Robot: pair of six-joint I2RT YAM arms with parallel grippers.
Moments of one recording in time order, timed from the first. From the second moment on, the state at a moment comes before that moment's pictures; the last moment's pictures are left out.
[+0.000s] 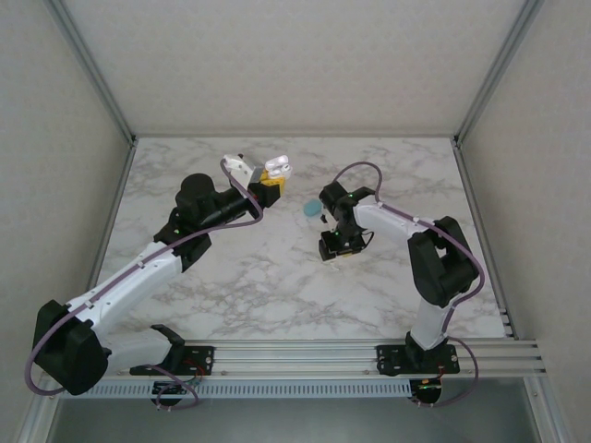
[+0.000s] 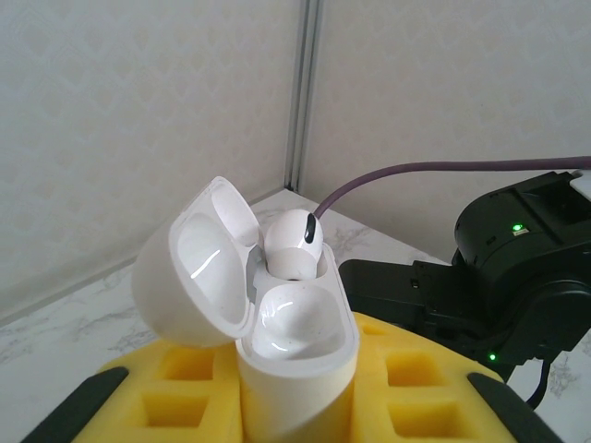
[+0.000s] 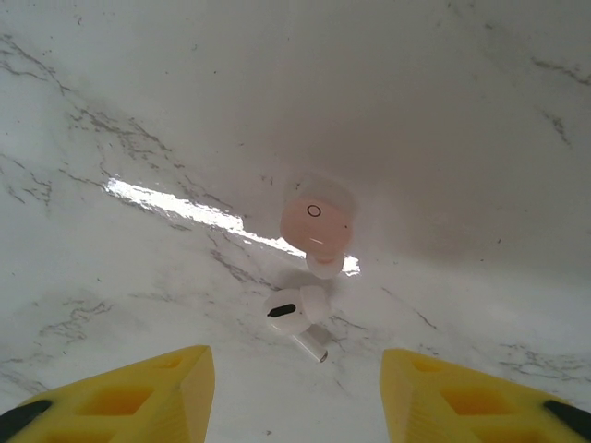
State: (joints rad) left arm -0.58 1.19 0.90 0.27 0.41 -0.08; right arm 0.60 1.80 1.26 -0.97 -0.13 0.24
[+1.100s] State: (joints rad) left arm -0.58 1.19 0.90 0.24 0.41 -0.07; right arm 0.64 1.94 1.30 -0.97 -0.07 0.23
